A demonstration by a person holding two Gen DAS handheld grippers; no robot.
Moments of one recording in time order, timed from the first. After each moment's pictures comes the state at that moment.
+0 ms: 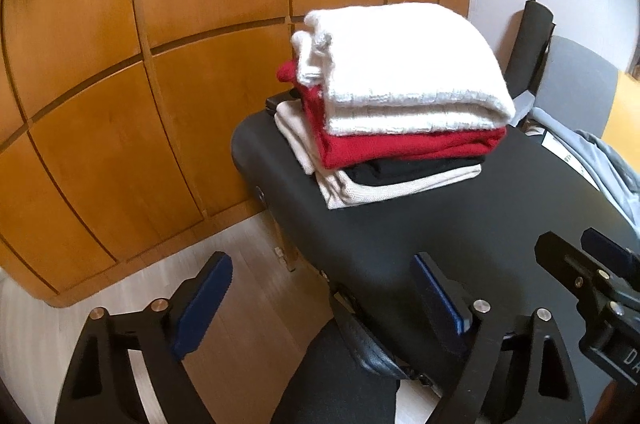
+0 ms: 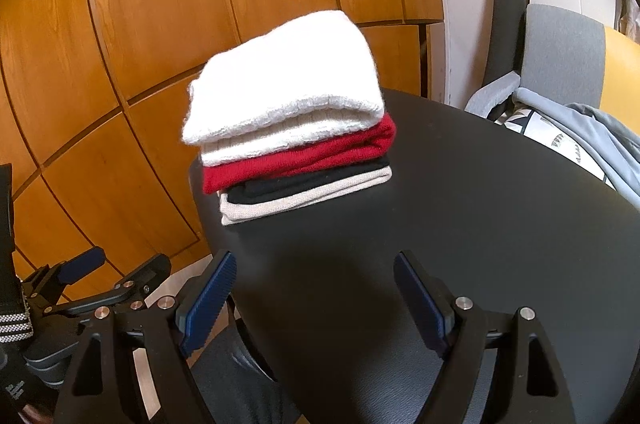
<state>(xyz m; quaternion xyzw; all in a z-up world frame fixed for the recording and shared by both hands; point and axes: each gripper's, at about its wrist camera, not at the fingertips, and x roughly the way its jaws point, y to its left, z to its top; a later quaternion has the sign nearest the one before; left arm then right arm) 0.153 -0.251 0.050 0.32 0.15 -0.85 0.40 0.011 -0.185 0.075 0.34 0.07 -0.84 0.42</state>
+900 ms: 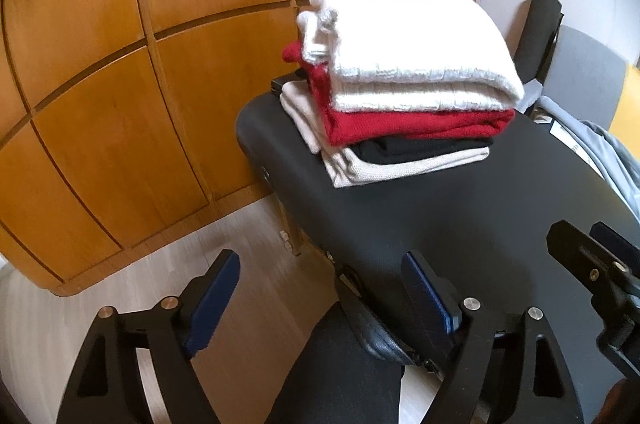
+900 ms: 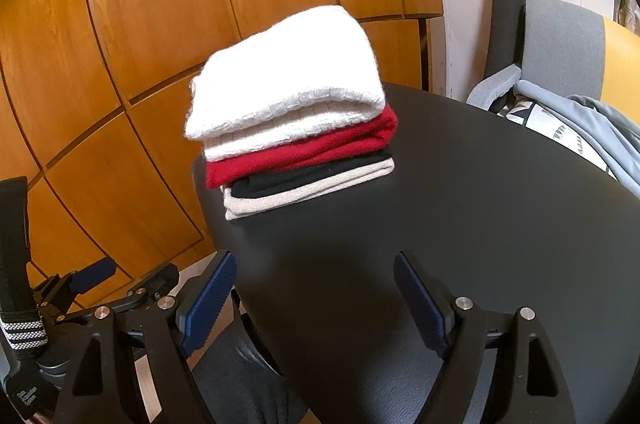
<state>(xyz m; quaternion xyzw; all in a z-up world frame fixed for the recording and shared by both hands) 0.153 -0.251 0.040 0.35 0.17 -0.83 0.41 0.015 -0.181 0.073 0.35 0.07 -0.83 0.43</state>
